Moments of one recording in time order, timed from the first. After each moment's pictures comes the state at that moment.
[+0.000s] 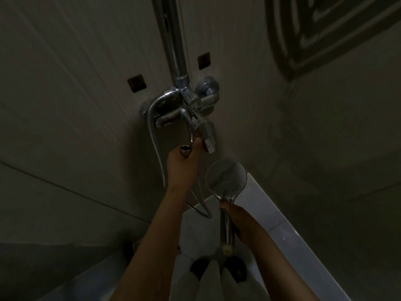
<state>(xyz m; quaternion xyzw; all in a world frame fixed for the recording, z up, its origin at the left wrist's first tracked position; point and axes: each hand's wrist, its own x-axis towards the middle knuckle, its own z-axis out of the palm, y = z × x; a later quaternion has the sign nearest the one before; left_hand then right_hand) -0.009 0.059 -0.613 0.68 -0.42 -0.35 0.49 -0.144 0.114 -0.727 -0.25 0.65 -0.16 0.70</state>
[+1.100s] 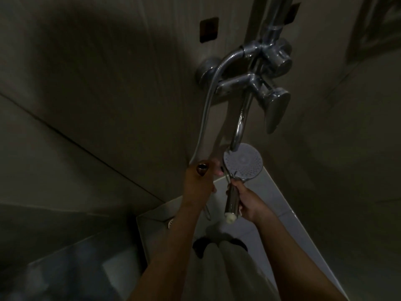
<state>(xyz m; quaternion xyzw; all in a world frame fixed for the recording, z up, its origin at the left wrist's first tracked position) 0.068 0.115 -0.698 0.68 -0.28 -0.51 0.45 -0.061 0.102 -0.742 -0.18 0.63 -0.22 0.73</state>
